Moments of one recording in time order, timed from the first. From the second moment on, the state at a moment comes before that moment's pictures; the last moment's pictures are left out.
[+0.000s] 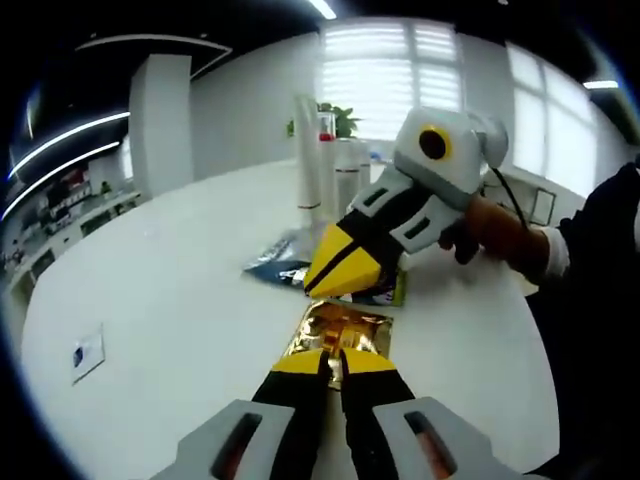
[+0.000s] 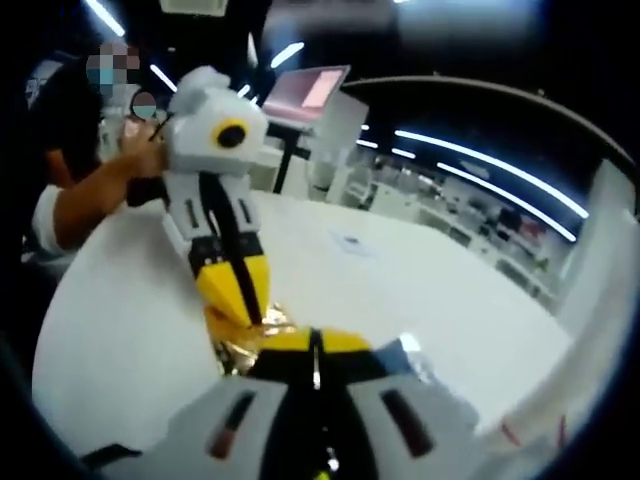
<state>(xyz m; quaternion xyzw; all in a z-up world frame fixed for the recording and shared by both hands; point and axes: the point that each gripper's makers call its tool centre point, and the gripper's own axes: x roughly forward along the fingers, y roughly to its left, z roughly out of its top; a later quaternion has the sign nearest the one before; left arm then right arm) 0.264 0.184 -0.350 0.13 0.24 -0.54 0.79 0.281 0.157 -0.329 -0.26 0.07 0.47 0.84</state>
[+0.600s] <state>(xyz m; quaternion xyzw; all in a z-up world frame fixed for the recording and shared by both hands) 0.240 0.174 -0.353 0.14 0.24 -0.54 0.80 0.278 0.159 -0.345 -0.22 0.12 0.48 0.84</state>
